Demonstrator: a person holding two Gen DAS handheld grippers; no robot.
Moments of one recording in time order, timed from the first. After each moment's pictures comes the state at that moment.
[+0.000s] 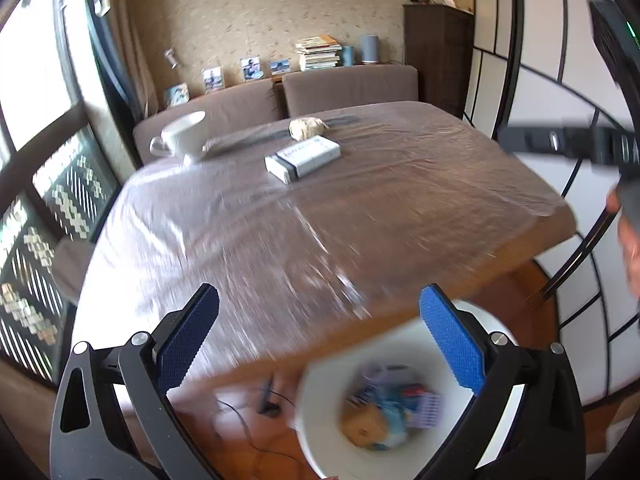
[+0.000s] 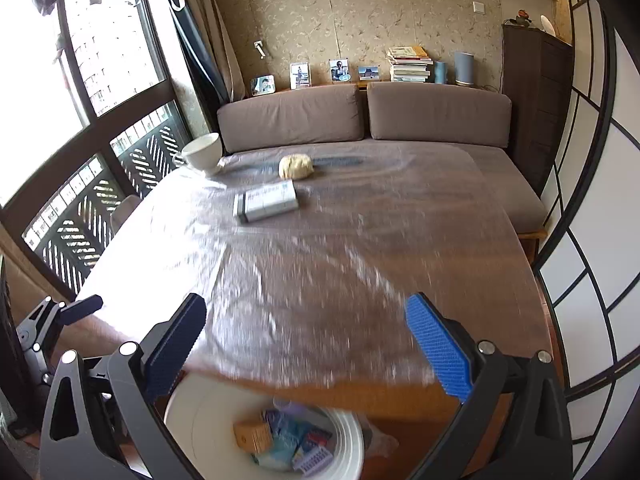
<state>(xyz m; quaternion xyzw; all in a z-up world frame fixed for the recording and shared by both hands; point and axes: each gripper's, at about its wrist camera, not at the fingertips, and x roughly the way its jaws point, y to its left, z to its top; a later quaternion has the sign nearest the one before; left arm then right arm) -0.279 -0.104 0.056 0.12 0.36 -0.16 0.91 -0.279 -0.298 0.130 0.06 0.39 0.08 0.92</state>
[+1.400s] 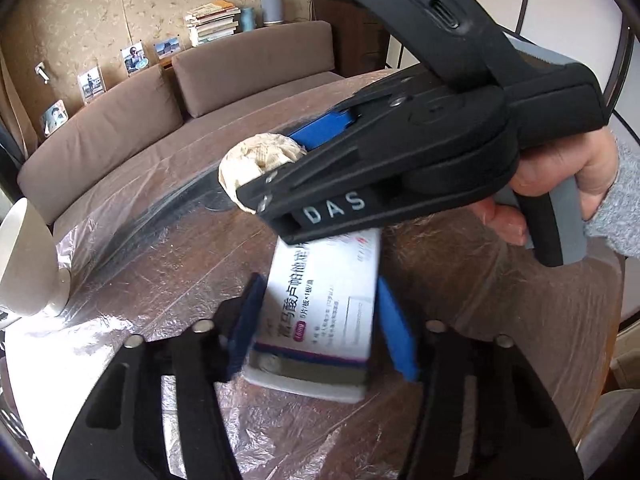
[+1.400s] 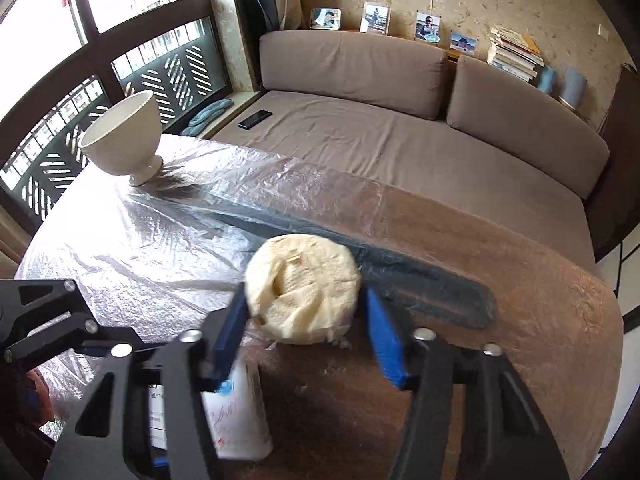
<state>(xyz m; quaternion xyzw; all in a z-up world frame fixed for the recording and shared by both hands) -0.042 -0.151 0.008 0.17 0.42 -0.35 0.82 0.039 -0.228 0.031 -0.05 0.47 0.19 0.86</state>
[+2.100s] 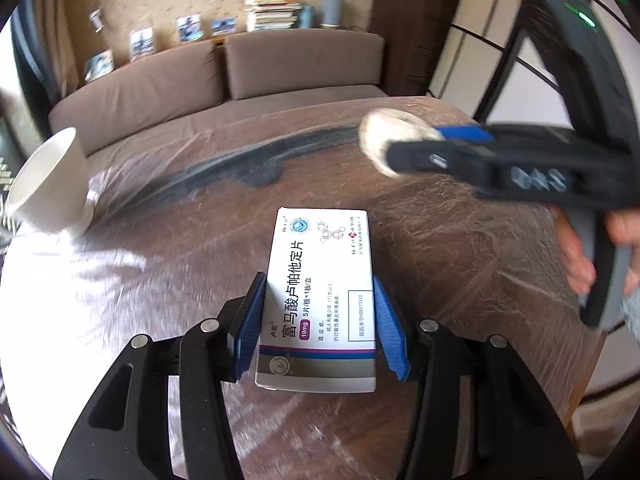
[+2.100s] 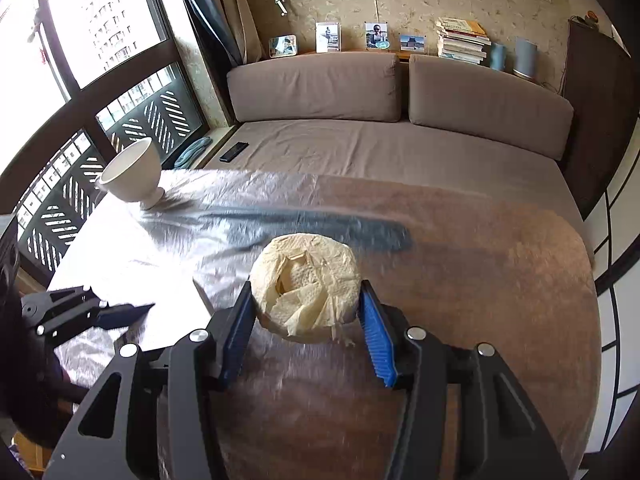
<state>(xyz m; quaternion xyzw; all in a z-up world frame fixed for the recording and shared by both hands) -0.055 -0.142 0.021 0.08 0.45 -0.27 0.85 -0.035 -0.295 0.063 0.02 0.45 0.14 0.88</state>
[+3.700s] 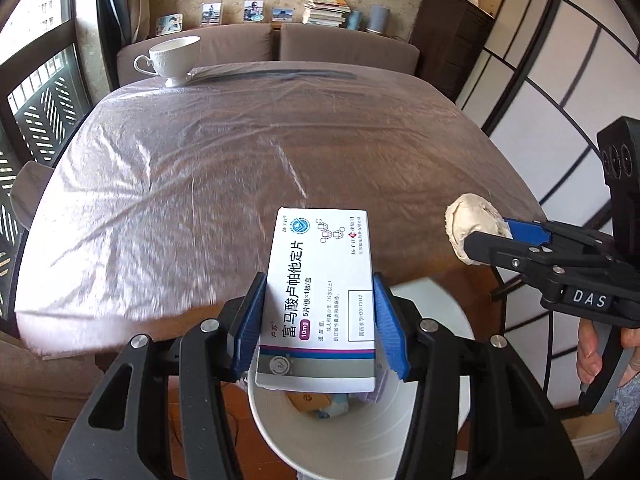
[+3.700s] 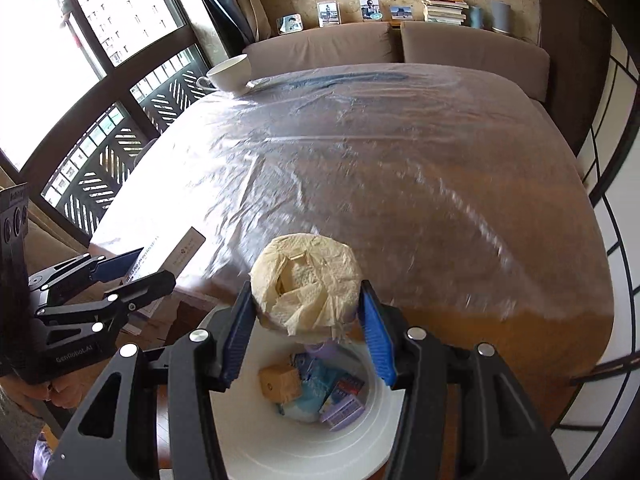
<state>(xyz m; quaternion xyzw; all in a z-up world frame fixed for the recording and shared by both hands) -0.280 -0.086 0.039 0.01 0.47 -0.19 0.86 -0.318 -0.266 0.066 0.06 0.48 0.14 0.86</state>
